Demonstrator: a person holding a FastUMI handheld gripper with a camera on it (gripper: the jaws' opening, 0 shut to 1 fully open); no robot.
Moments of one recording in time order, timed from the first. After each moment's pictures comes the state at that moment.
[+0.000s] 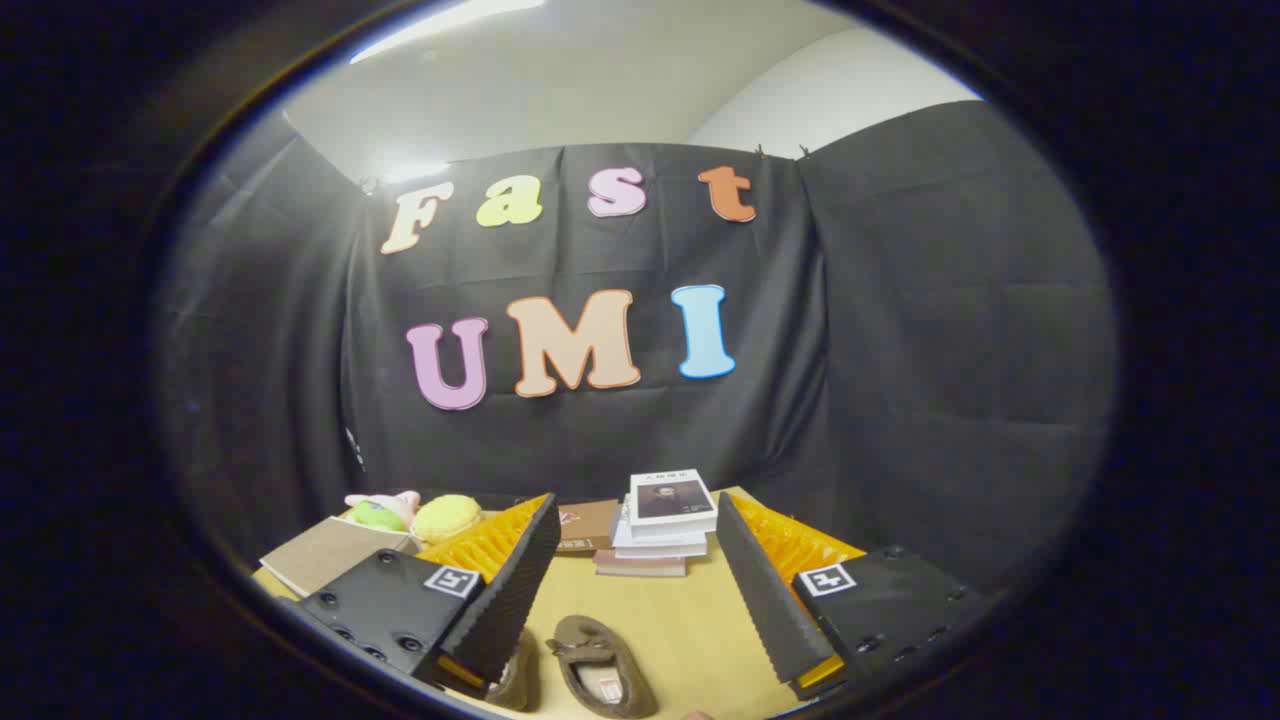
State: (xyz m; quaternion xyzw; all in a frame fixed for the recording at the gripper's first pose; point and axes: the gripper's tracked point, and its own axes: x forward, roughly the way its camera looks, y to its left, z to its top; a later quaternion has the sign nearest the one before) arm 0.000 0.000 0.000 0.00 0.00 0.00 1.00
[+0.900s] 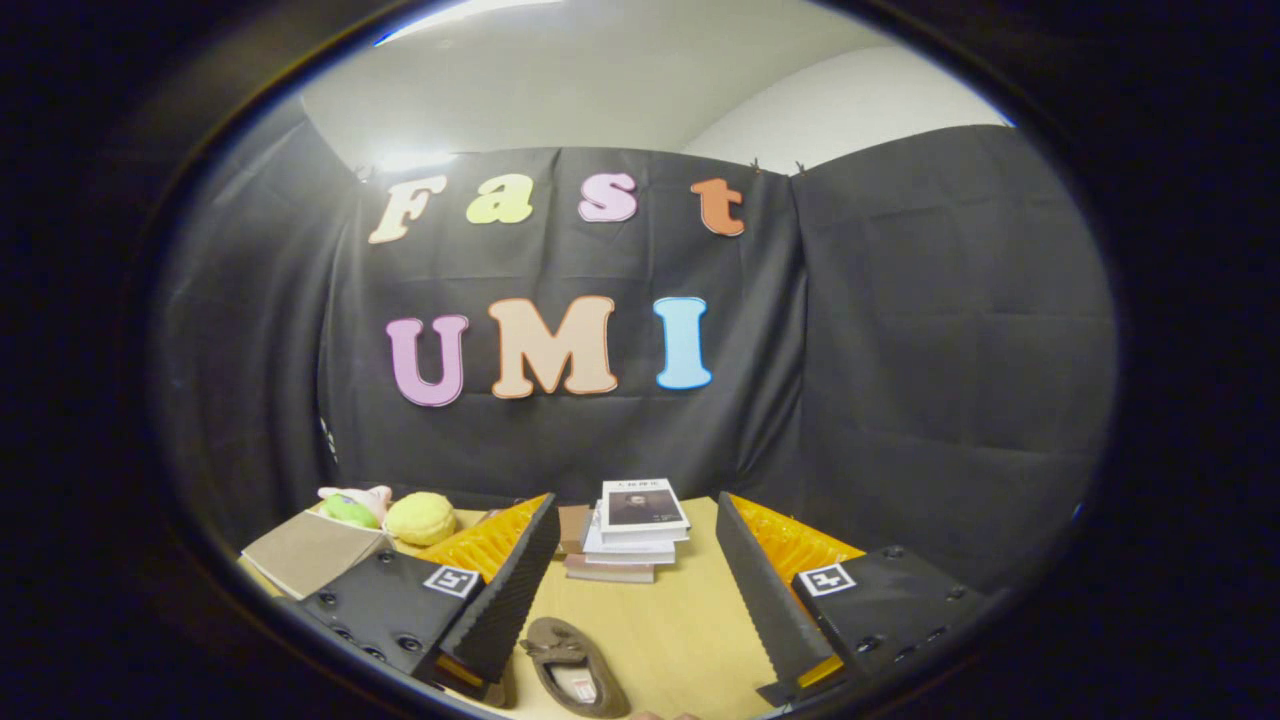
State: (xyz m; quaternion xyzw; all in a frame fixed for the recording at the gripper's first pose) arm -0.003 0.001 0.020 -0.03 -0.01 -0.02 1.00
